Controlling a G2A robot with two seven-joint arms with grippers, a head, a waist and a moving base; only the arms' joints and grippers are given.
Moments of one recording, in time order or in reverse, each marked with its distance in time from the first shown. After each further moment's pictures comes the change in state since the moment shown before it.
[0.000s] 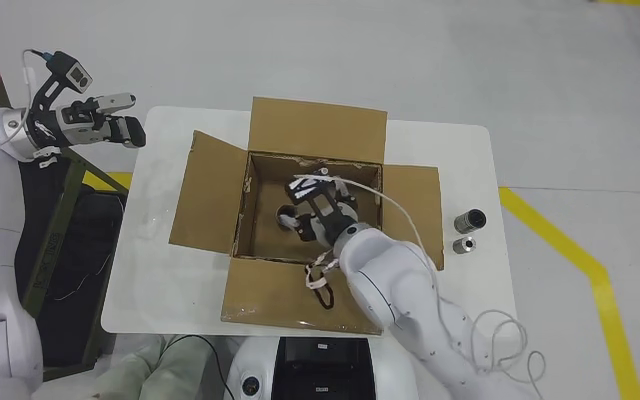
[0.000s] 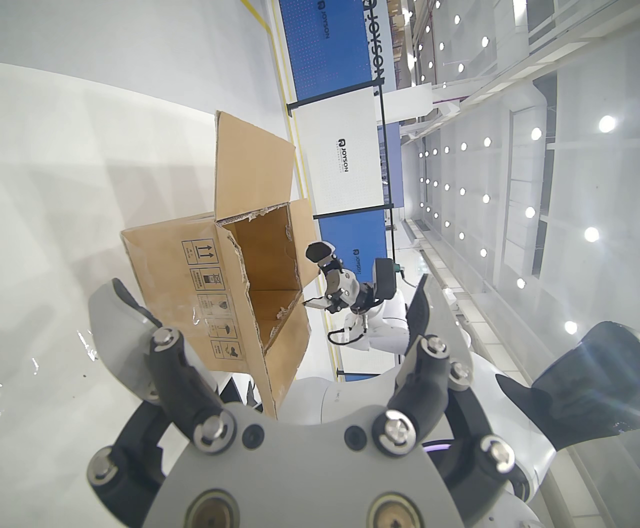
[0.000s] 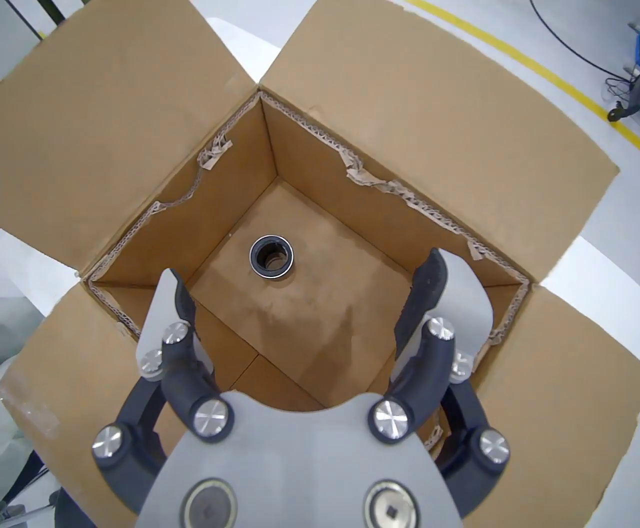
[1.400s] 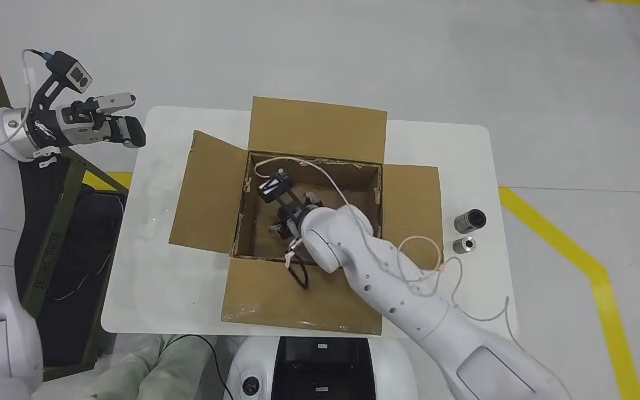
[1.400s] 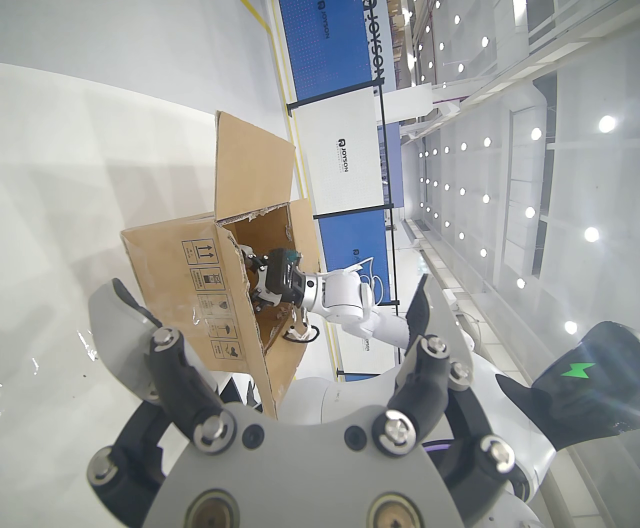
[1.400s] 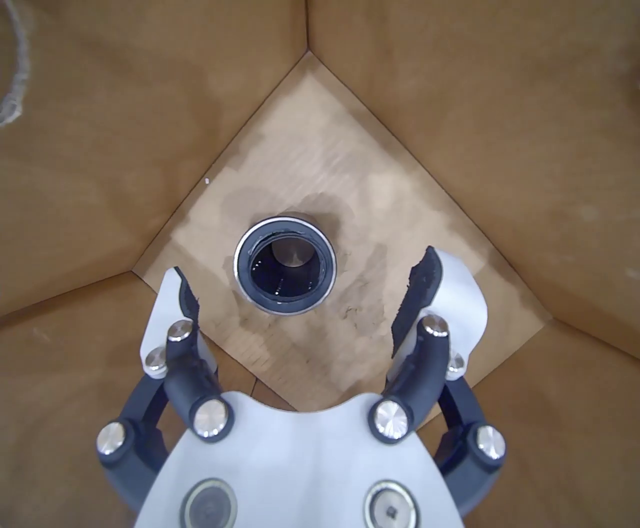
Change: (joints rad) left arm 0.000 0.000 0.000 0.000 0.000 0.000 0.000; right arm 0.282 -0.135 -0.142 0.619 0.211 -0.007 -0.011
